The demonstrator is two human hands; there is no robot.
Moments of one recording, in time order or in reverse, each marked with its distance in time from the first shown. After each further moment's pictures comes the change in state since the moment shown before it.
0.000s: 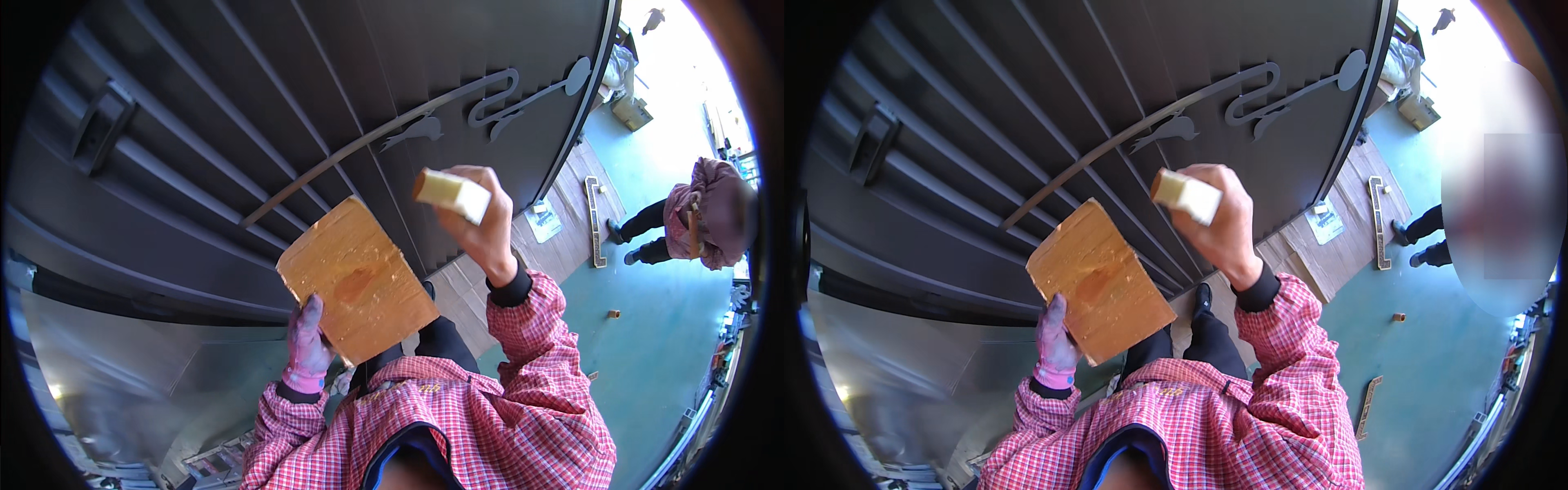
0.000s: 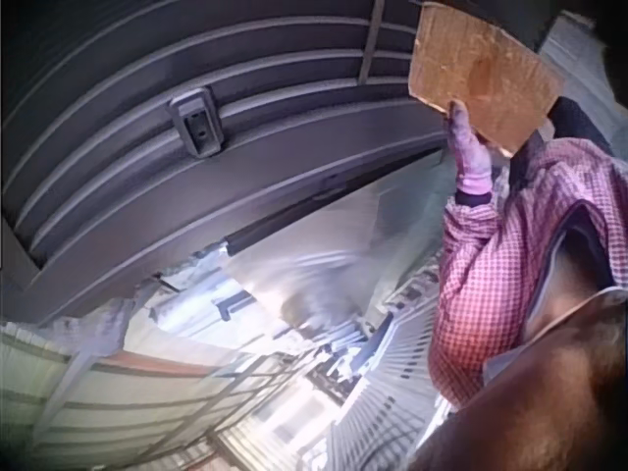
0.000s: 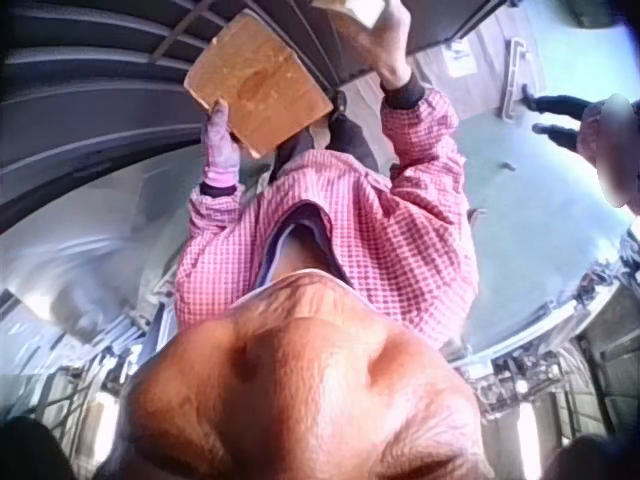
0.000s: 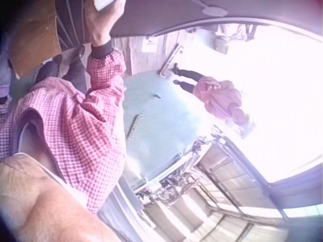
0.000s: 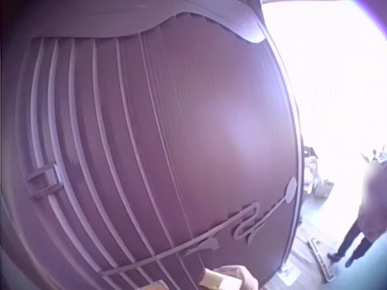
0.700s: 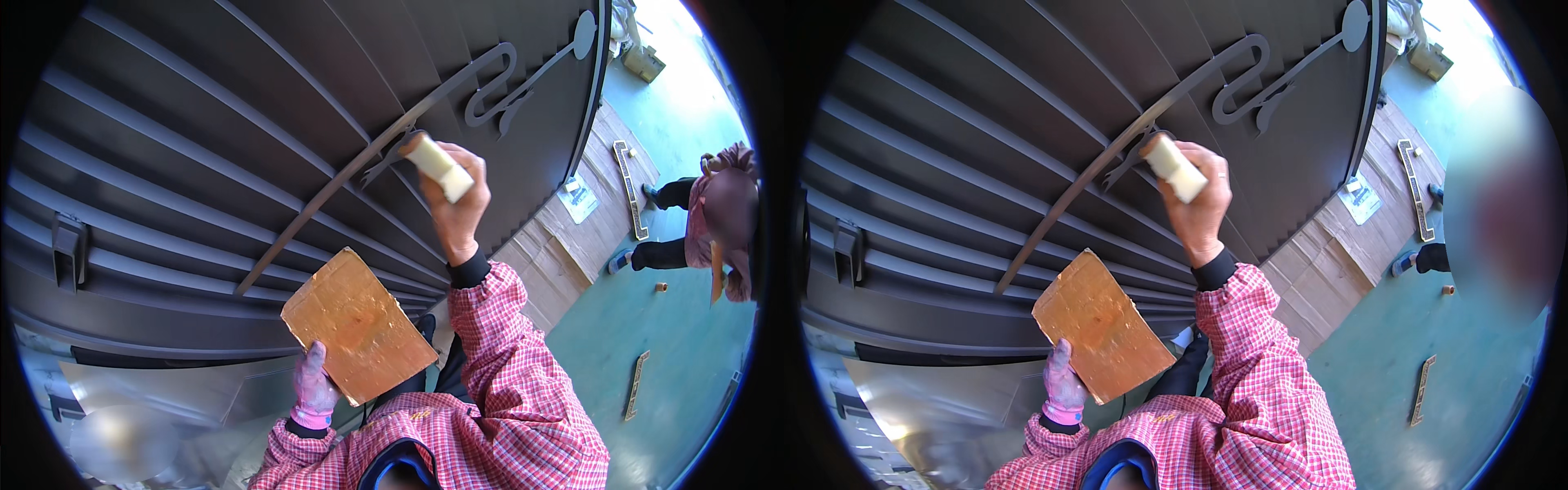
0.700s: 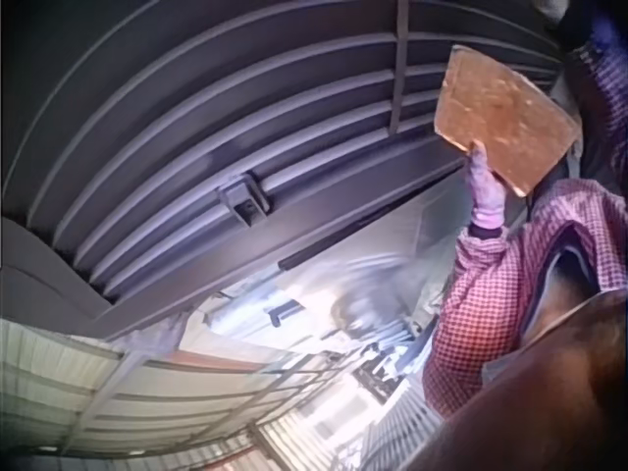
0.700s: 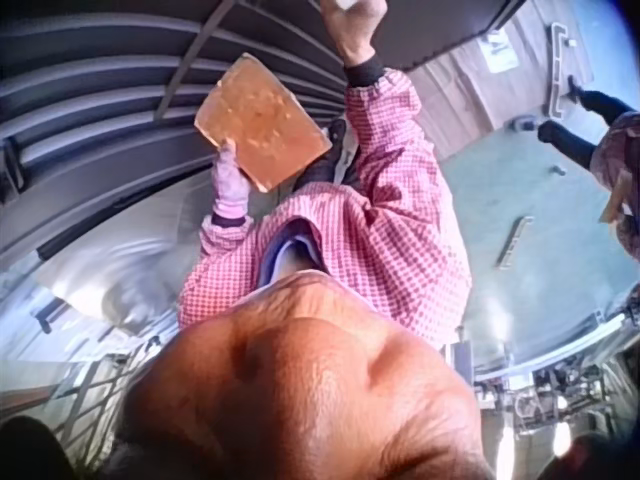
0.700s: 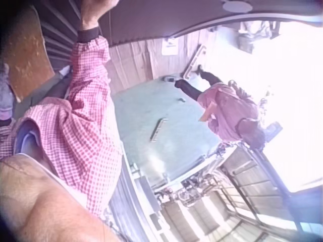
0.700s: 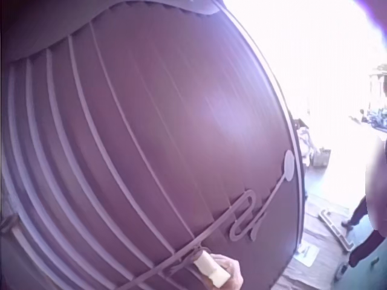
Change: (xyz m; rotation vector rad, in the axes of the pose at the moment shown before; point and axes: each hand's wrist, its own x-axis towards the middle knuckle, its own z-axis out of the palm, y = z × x) left_hand 0.023 0.002 -0.015 0.135 0.112 -0.137; right_hand 0.017 0.102 0.070 0.008 0.584 0.079
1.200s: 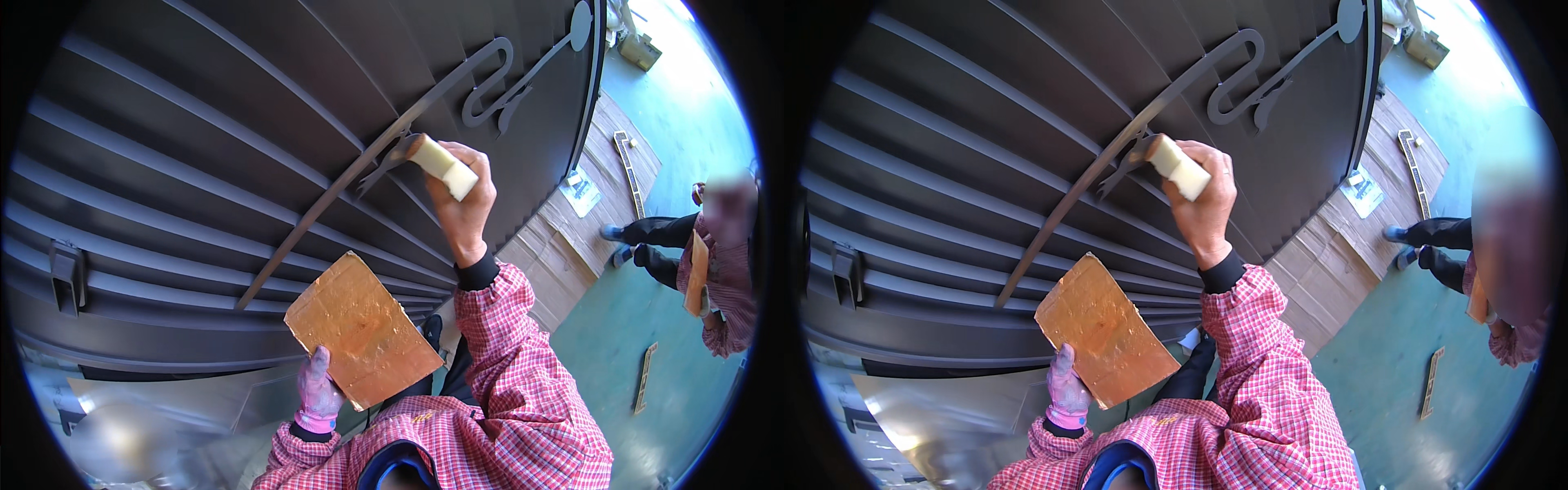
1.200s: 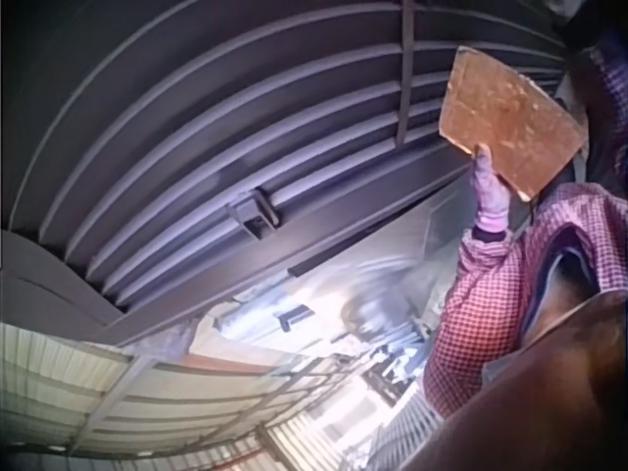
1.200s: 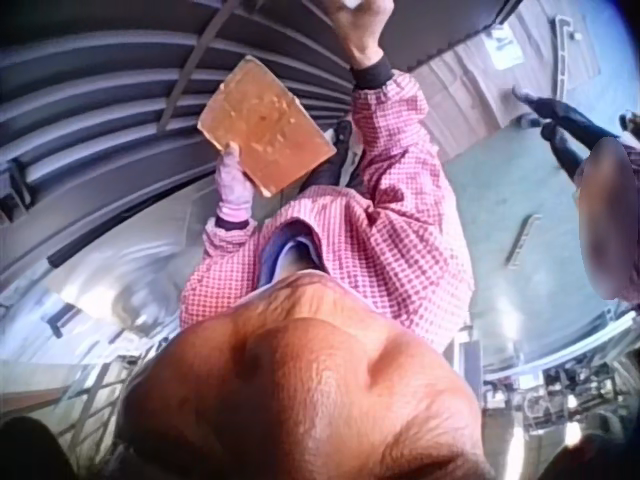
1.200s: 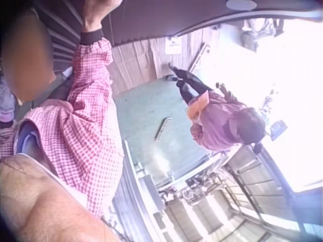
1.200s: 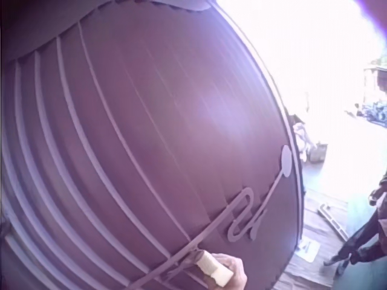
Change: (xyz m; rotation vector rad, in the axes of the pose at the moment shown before) left_hand 0.009 0.005 0.003 0.014 -0.079 -0.015; right_hand 0.007 0.005 -0.003 -0.036 -0.026 0.019
